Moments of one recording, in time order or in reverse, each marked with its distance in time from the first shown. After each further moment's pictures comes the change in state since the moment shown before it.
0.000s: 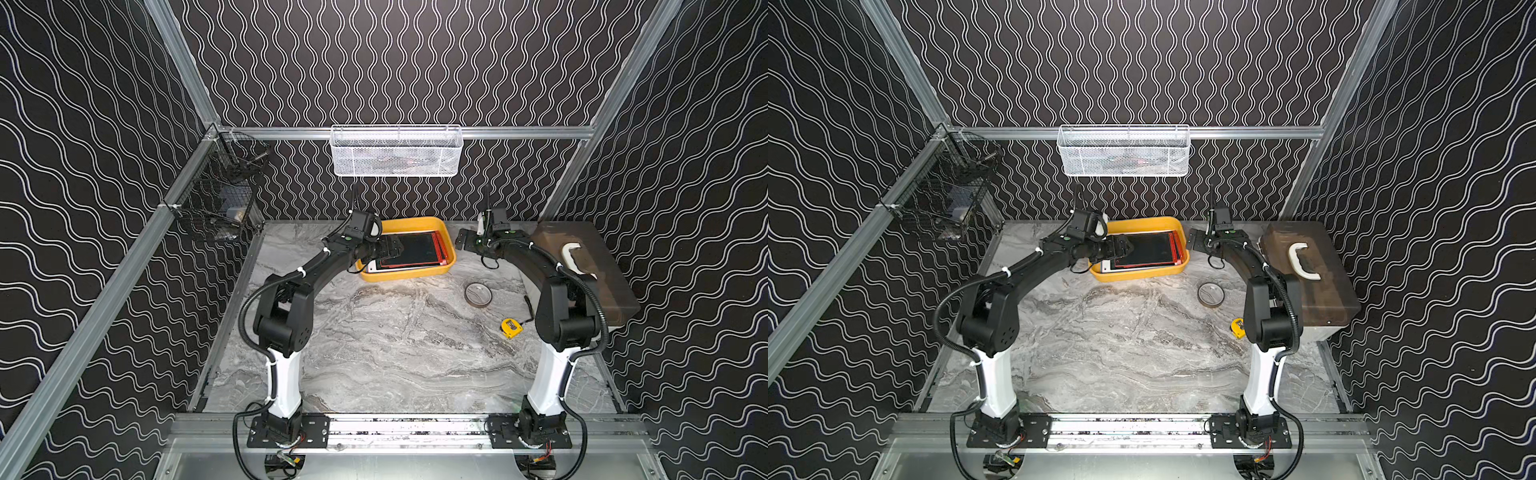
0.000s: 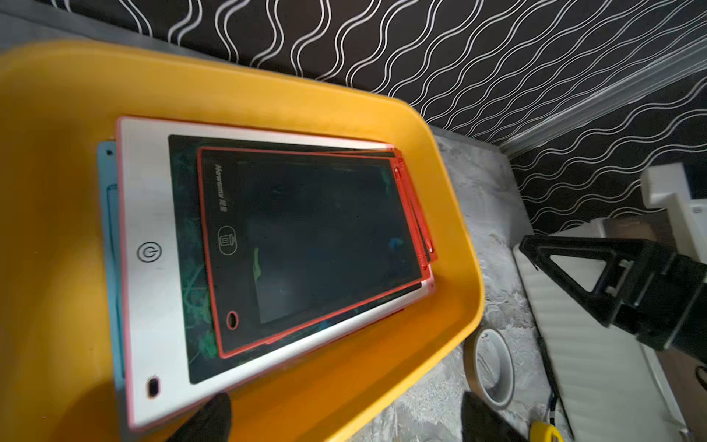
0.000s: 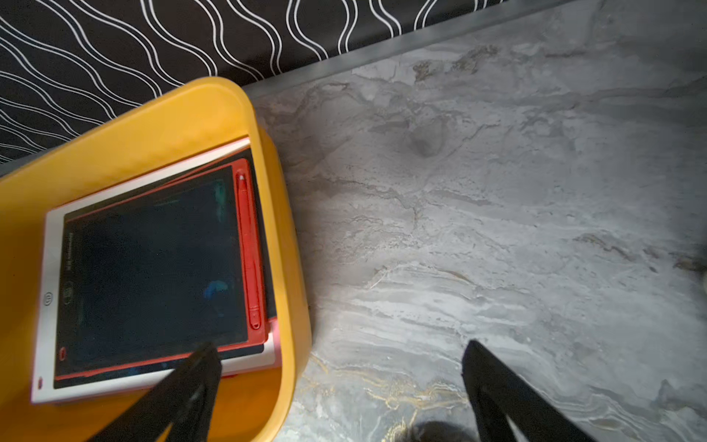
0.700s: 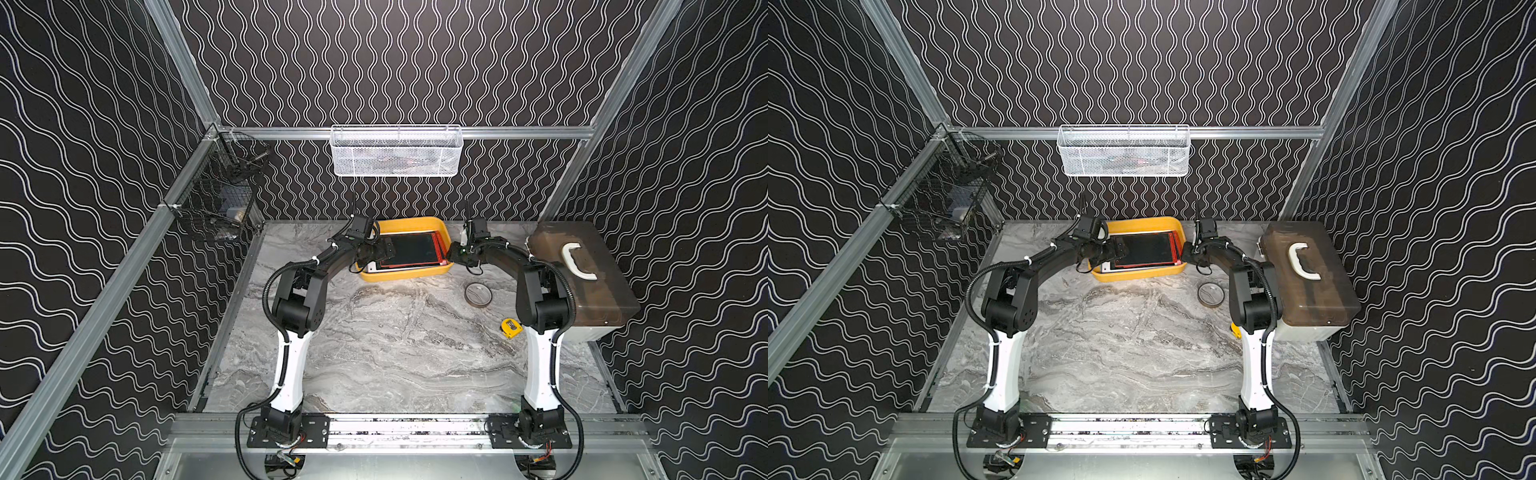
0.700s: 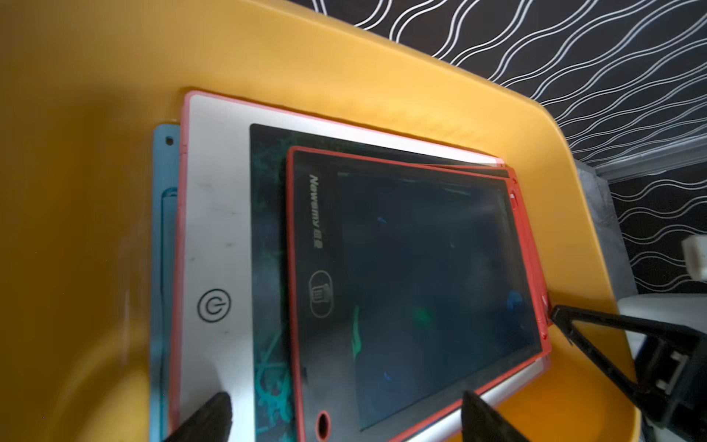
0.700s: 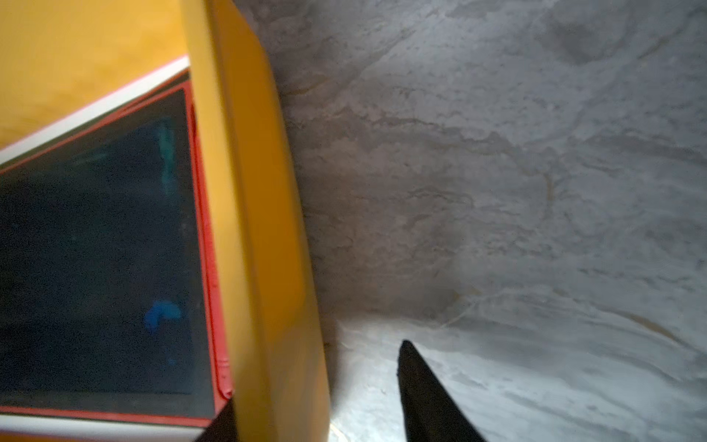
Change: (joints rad) left arm 0.057 0.195 0.099 0.009 -0.049 -0.040; right arm 0.037 0.215 0.086 0.043 -0.071 0.032
